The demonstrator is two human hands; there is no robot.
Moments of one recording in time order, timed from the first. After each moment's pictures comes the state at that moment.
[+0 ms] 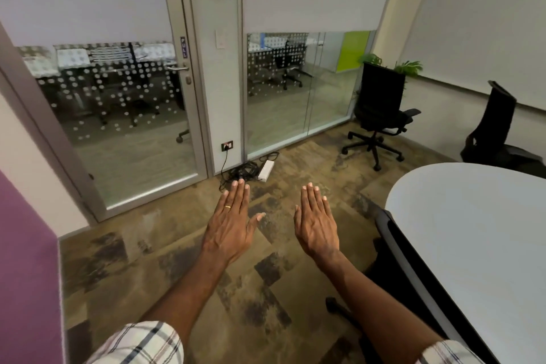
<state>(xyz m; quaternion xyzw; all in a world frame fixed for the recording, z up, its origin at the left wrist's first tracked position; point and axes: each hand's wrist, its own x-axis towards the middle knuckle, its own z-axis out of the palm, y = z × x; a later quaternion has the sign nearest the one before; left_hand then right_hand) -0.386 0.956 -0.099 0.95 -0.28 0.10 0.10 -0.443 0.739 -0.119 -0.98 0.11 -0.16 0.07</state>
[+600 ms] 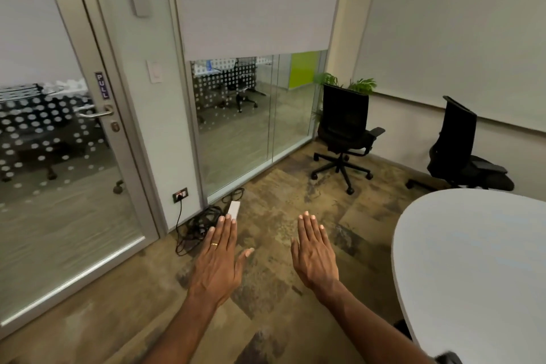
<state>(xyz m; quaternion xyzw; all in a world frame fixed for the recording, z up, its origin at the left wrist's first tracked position) -0.060 0.820 -0.129 0.92 -0.37 0.11 0.11 -0.157 0.594 -0.150 -0.97 0.20 -0.13 0.05</state>
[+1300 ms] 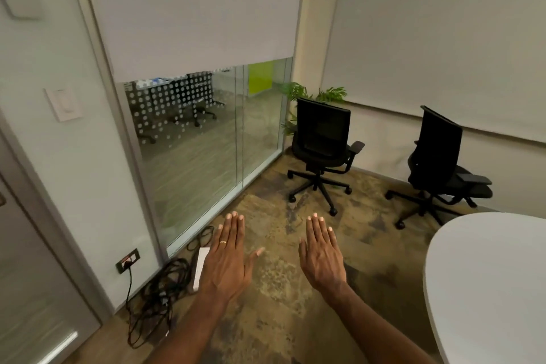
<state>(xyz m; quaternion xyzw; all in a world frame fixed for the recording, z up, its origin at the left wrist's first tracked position) 0.293 0.596 -0.126 0.87 -0.45 0.12 0.15 0.149 0.402 -0.143 -0.94 0.31 -0.14 0.02</state>
